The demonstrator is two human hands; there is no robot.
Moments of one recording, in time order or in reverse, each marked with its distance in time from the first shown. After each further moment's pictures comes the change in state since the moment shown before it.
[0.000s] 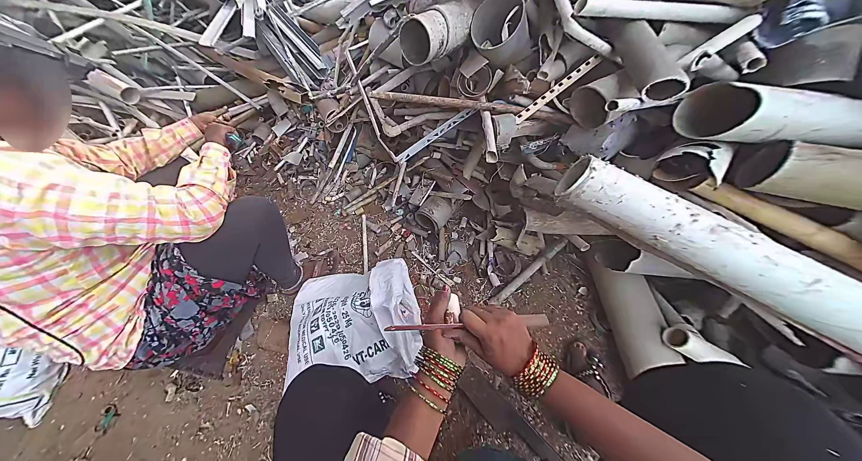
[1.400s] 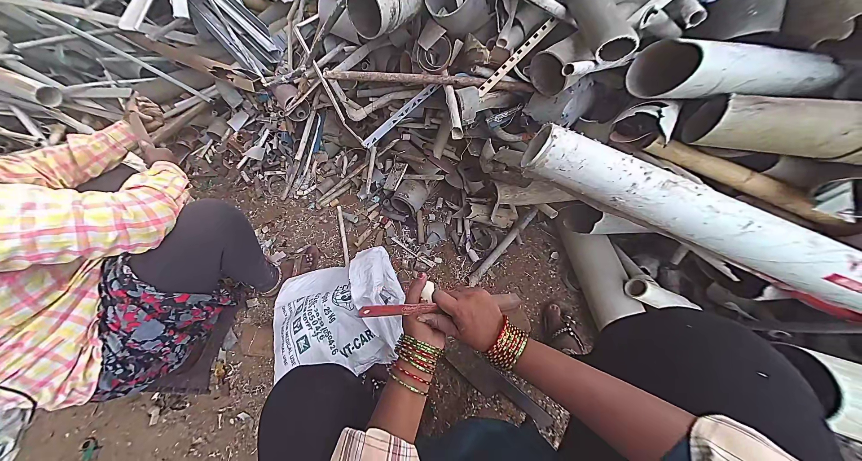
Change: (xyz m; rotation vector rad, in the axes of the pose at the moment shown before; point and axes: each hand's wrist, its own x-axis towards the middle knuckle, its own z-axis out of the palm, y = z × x) left_hand -0.004 0.002 0.002 -0.071 -0.001 -0.044; right_hand -0.001 -0.005 -0.003 0.101 -0.165 0.134
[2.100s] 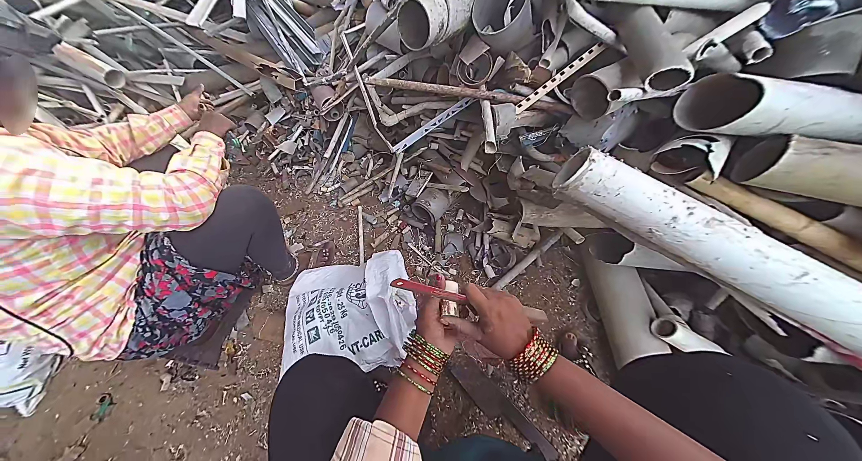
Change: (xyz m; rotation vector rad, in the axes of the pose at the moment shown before) left_hand 0.007 0.007 -0.006 0.112 -0.090 0.005; right_hand 0.010 0.005 -0.014 -0.039 0.019 0.075
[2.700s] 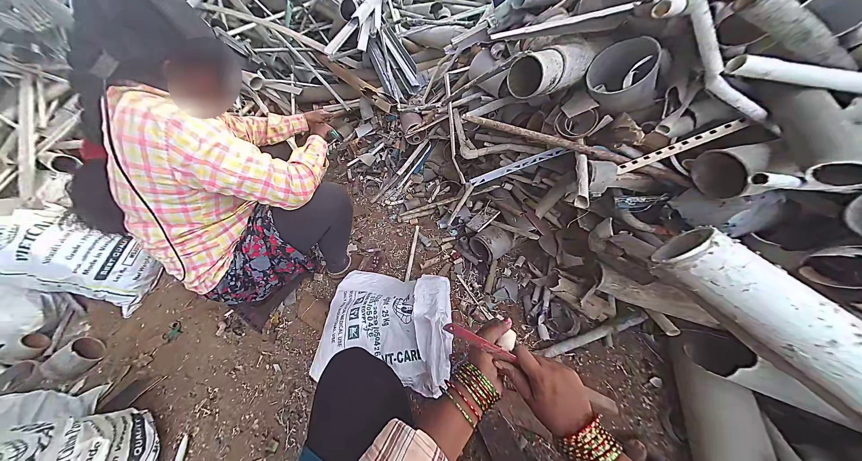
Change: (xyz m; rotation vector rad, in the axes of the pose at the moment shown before) left_hand 0.001 0.003 -0.003 0.119 0.097 0.010; right_hand -0.013 -0.009 0.022 -0.124 0.037 -0.097
